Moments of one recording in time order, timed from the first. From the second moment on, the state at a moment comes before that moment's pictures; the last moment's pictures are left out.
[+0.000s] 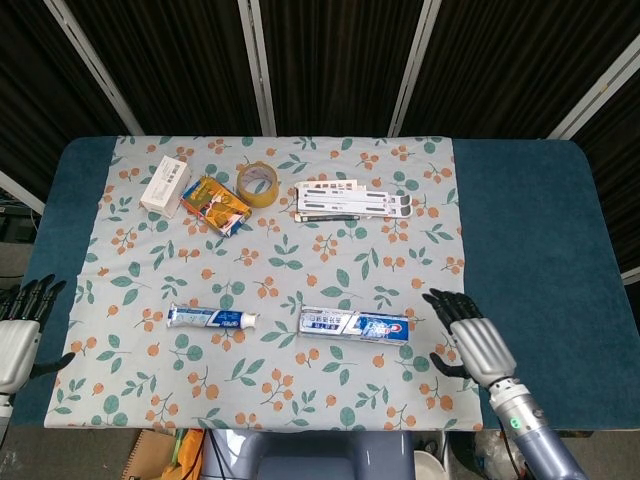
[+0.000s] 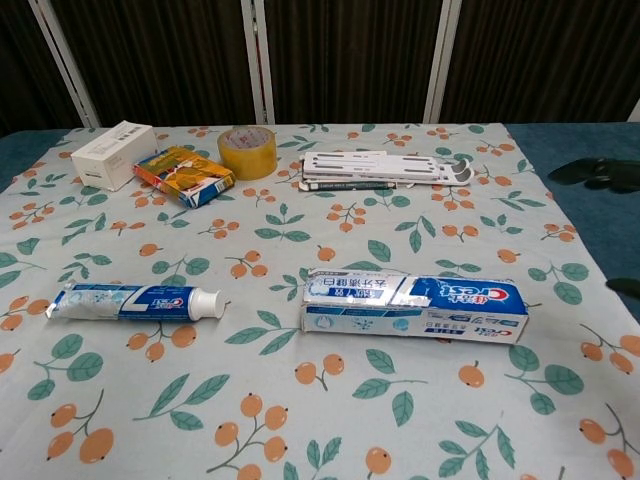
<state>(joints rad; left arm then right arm) -0.11 -1.09 -0.02 -1.66 1.47 1.42 0.11 0.33 -1.16 0.08 -1.99 -1.35 1.07 -0.21</state>
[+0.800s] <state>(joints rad) -0.12 -1.08 -0.02 -1.68 1.42 1.37 0.11 0.54 -1.48 0.15 -1.82 -0.96 0.99 -0.49</state>
